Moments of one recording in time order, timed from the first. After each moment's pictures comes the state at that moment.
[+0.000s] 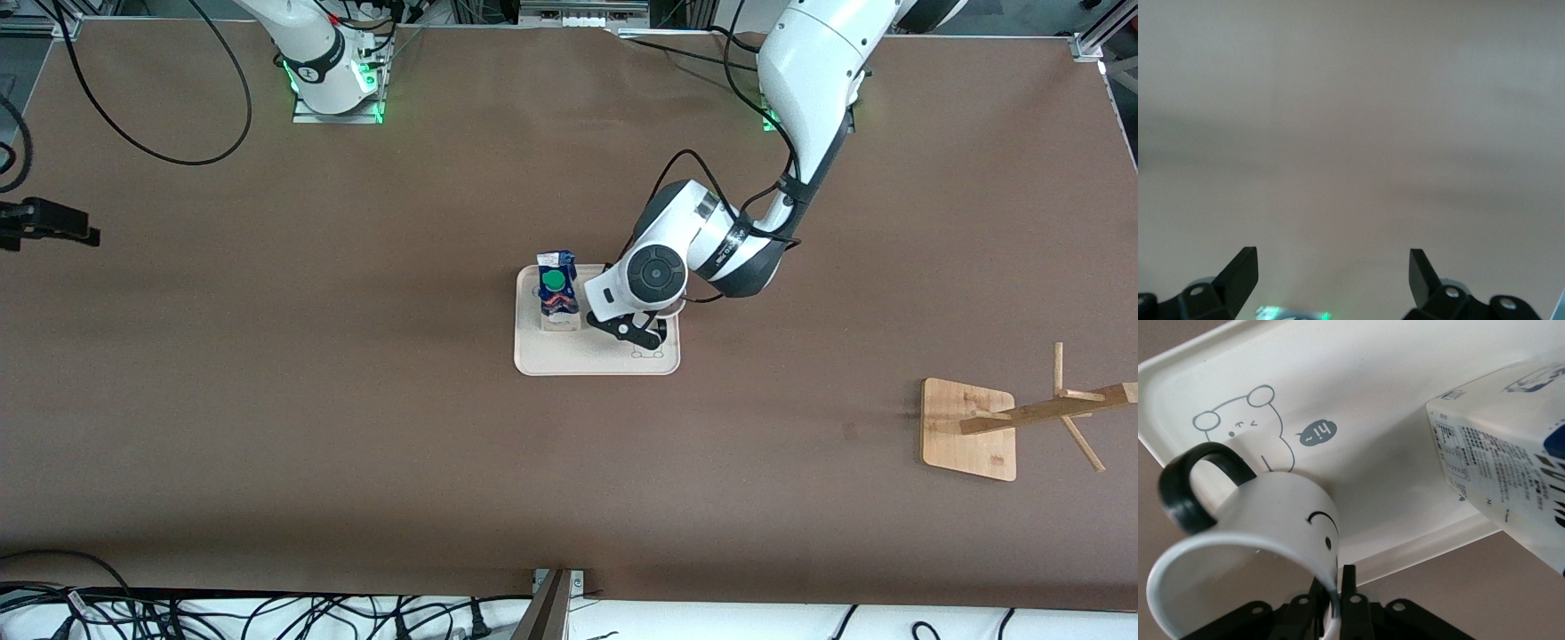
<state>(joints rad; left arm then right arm) -0.47 0.71 -0.18 -1.50 -0.08 1.92 -0.22 0.09 0.25 -0.29 -1.33 0.04 1.48 -0.36</state>
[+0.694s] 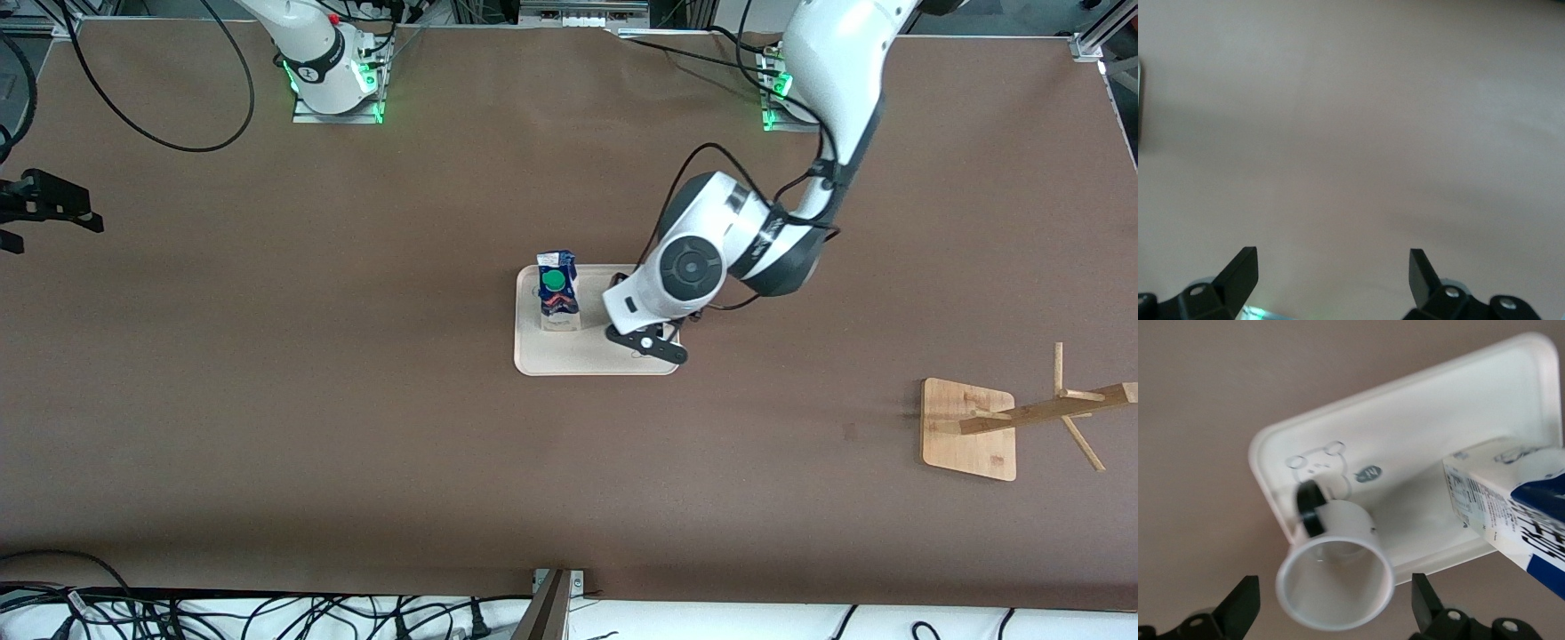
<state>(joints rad) -0.44 0.60 -0.10 -1.45 -0.08 1.89 -0.23 0.07 0.15 -0.22 -1.43 0.04 1.50 -0.32</state>
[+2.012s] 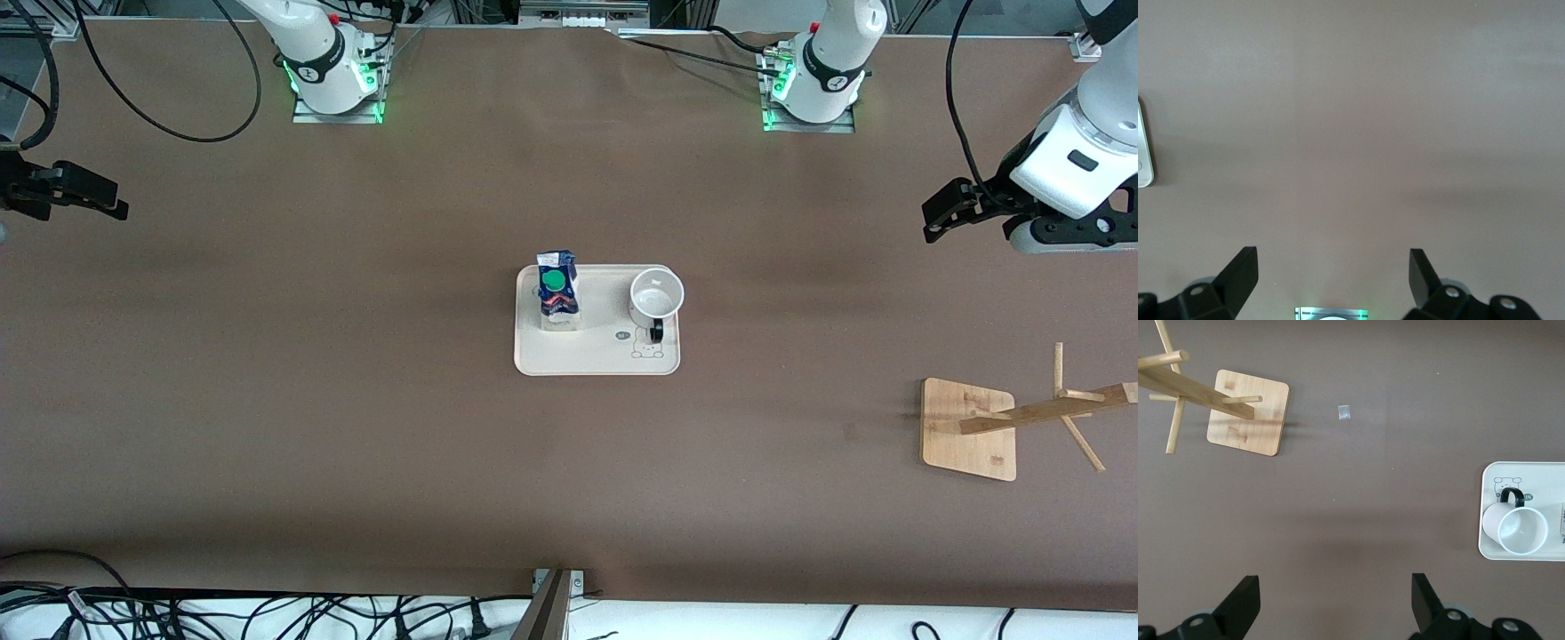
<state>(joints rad) -0.02 0.00 -0.08 -1.65 0.03 1.65 -0.14 0.03 0.08 -0.11 -1.50 0.01 1.47 -0.09</state>
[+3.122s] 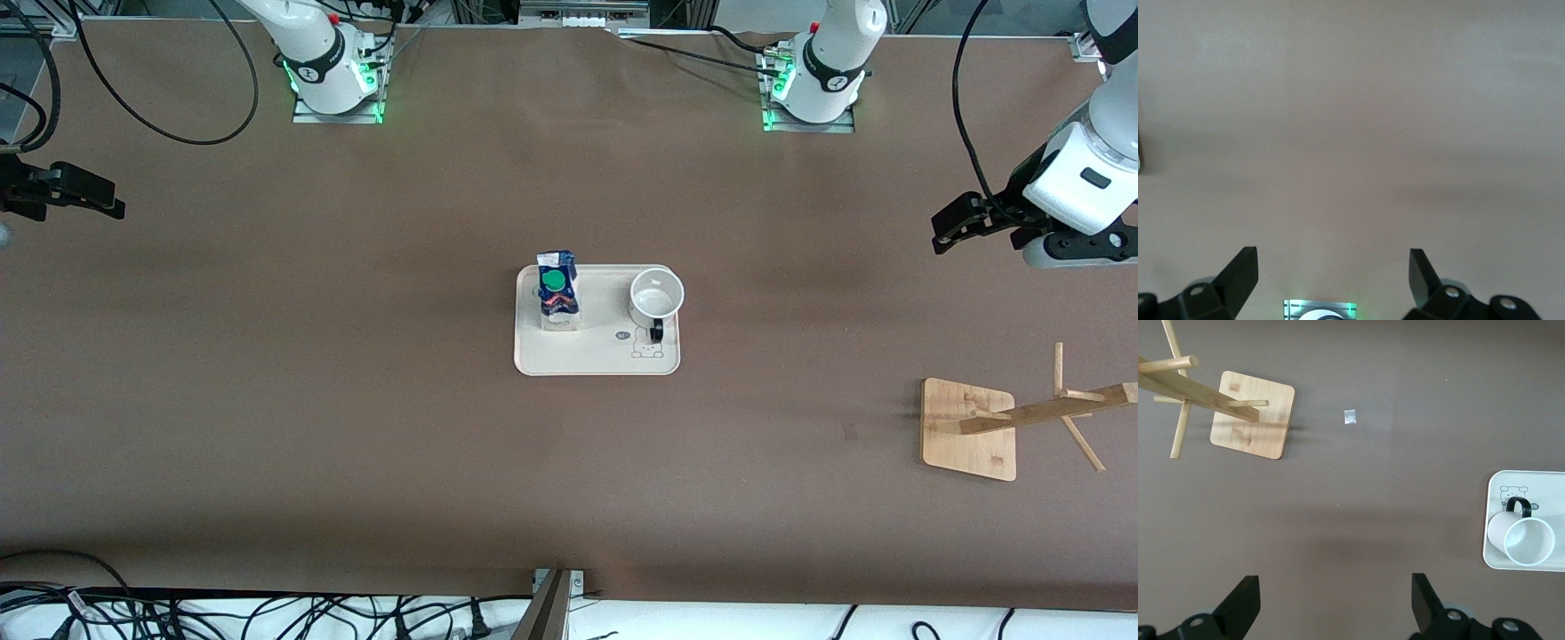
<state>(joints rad) 0.01 0.03 -0.08 -1.63 0.03 1.67 -0.14 0.03 0.09 -0.12 -1.49 -0.01 1.45 -0.13</state>
